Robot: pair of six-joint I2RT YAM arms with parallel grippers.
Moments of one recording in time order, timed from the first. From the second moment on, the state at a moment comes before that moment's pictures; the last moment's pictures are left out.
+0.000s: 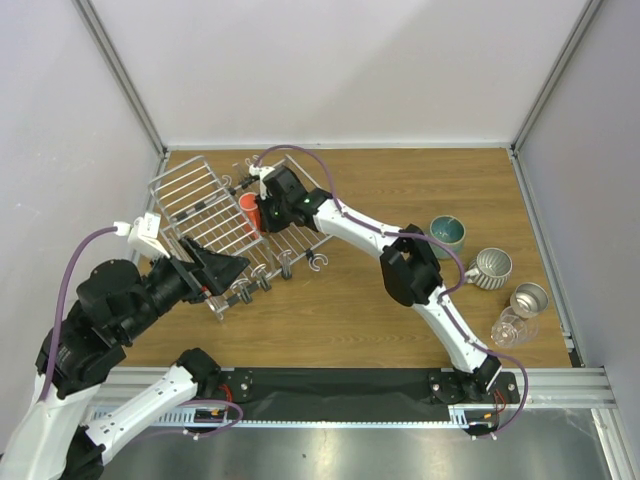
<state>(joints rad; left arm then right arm) -0.67 0.55 1.22 -0.95 -0.09 -0.83 0.86 2.43 2.21 -0.46 -0.14 0.28</state>
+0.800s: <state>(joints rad) -0.67 0.71 1.22 -0.90 0.01 -0.80 0.51 1.84 1.84 -0.81 0.20 0.48</state>
